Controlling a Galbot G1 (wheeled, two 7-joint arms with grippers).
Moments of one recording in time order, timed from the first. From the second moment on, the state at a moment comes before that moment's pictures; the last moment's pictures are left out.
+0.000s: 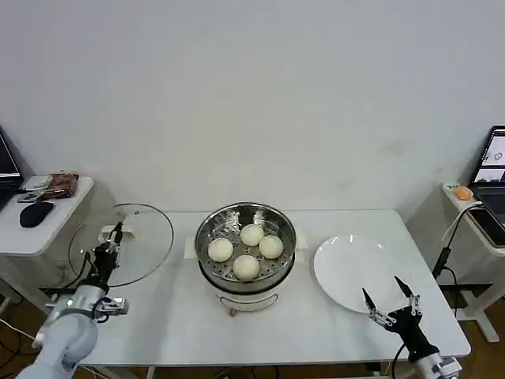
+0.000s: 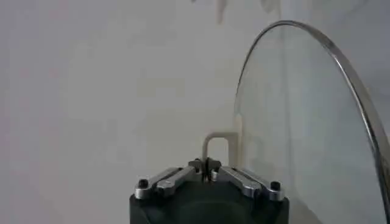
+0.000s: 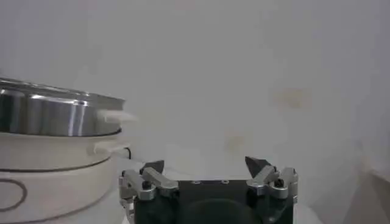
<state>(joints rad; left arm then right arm) 1.23 -0.95 -0.55 -1.71 1.06 0.07 -0.14 -1.57 1.21 0.77 1.73 0.29 0.41 -0.36</state>
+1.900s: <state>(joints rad) 0.90 -0.86 0.06 -1.96 0.97 0.60 0.04 -1.58 1.22 0.81 1.73 0.28 0.42 -0.37</state>
